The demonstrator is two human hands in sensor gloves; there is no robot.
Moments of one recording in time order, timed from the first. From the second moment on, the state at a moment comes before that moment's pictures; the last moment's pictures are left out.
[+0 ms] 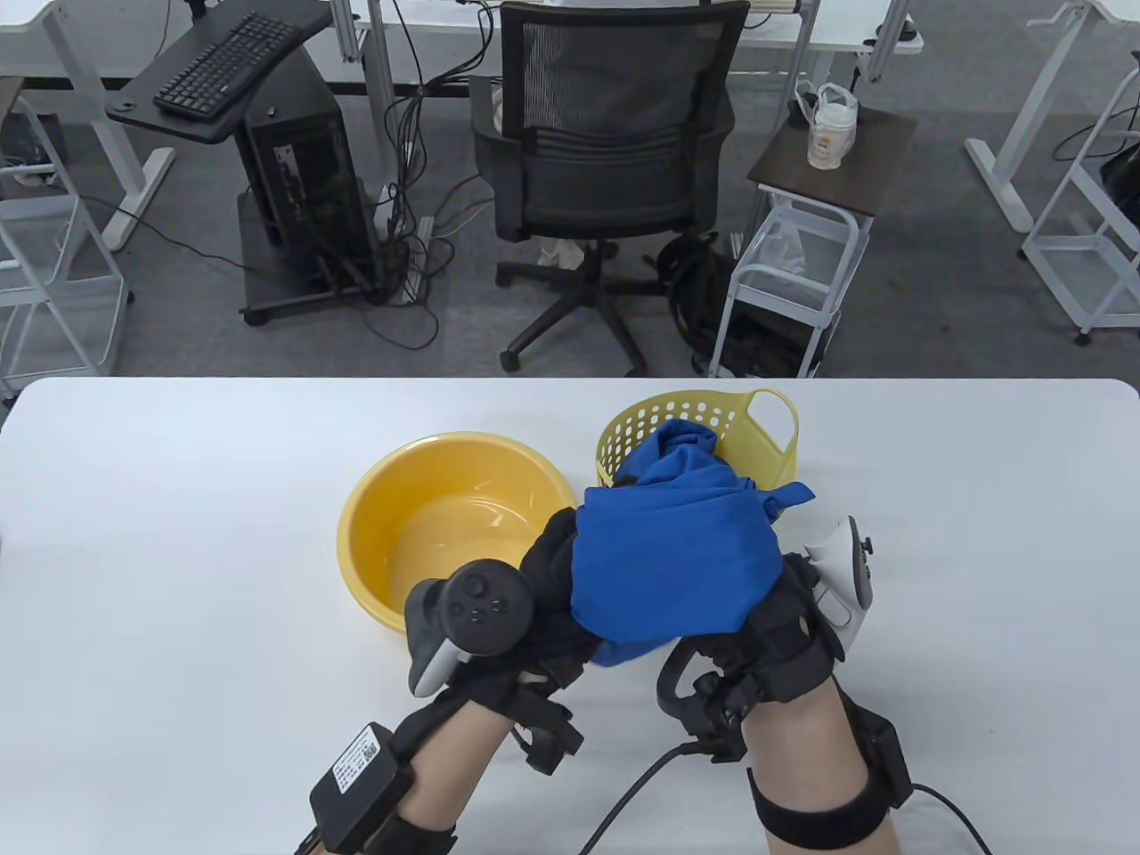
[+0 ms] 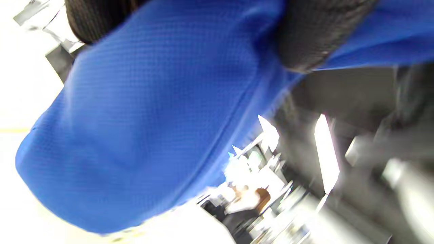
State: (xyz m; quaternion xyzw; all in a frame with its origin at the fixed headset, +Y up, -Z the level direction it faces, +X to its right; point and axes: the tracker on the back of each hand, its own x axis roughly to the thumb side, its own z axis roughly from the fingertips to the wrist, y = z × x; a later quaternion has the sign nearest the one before) left_hand -0.095 -0.627 -0.309 0.04 -0.17 0.50 0.85; right_hand 0.123 -0.564 -0.303 0.25 0.07 0.43 0.86
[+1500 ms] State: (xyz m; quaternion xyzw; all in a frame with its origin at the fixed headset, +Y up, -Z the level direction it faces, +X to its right) left_hand -0.151 -0.625 -0.329 -0.24 -0.36 0.78 0.45; right_hand 0.102 -0.555 -0.311 0.46 -0.16 0.60 0.63
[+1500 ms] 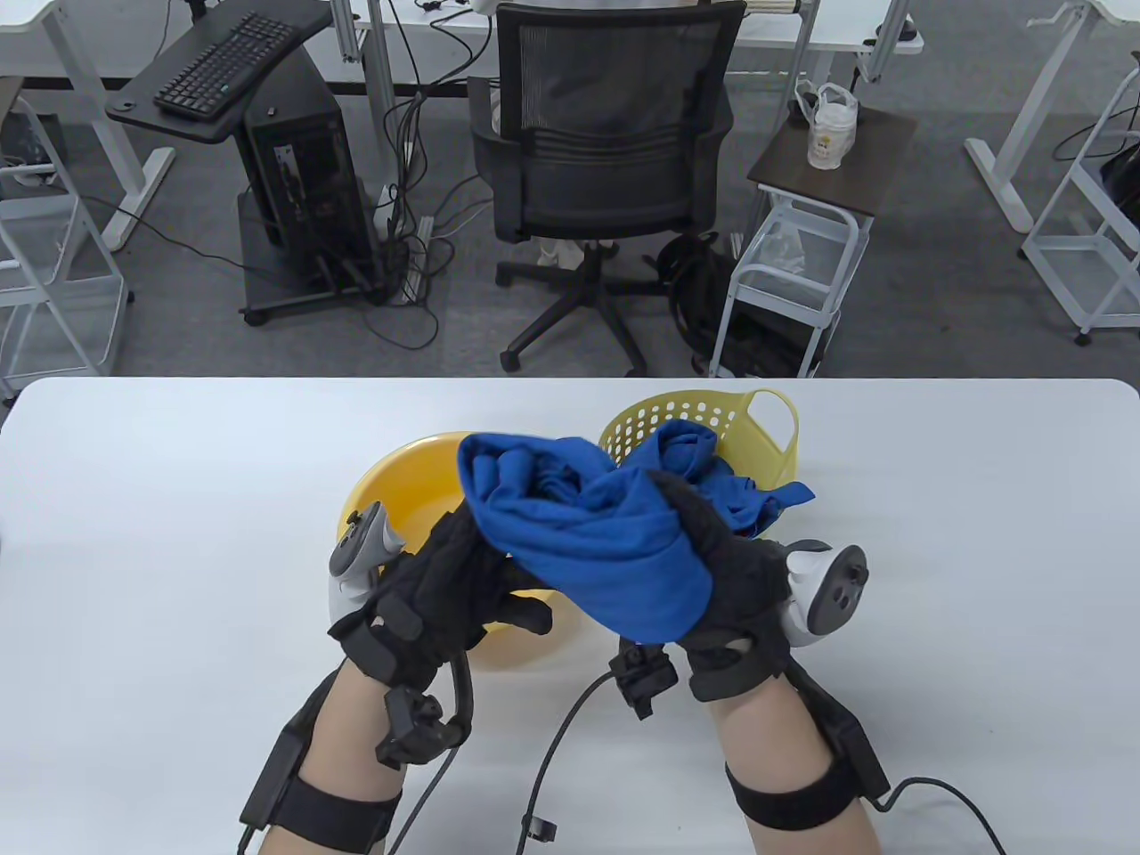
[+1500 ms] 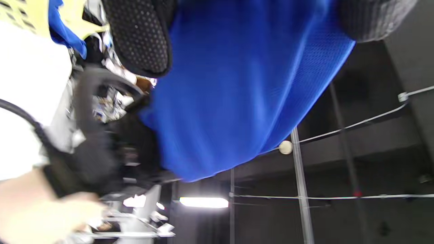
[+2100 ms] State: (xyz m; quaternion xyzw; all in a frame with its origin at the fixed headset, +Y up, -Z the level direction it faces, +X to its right) left_hand -0.157 -0.593 -0.317 -0.06 -0.45 0.70 0.55; right_hand 0.101 -0.598 -0.352 0.36 0.08 0.53 0.76
